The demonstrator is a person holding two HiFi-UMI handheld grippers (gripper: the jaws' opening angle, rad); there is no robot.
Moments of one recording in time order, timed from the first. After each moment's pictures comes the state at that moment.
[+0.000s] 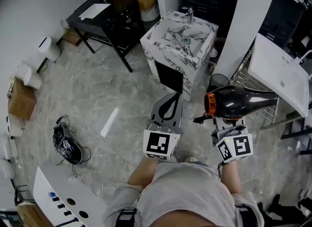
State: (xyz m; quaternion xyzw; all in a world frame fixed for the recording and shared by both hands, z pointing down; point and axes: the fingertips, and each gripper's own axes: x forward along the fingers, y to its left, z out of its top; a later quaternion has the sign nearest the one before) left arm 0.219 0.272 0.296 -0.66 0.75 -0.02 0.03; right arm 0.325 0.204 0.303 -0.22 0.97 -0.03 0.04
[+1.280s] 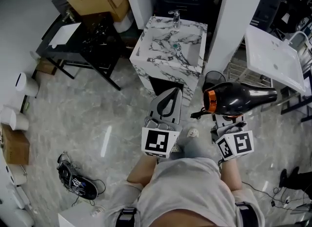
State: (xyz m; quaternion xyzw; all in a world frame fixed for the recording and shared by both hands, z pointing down) left arm 0.056 0.205 0.295 -0.75 0.66 0.01 0.04; right arm 0.174 0.170 0.301 -0.35 0.93 -0.02 0.04
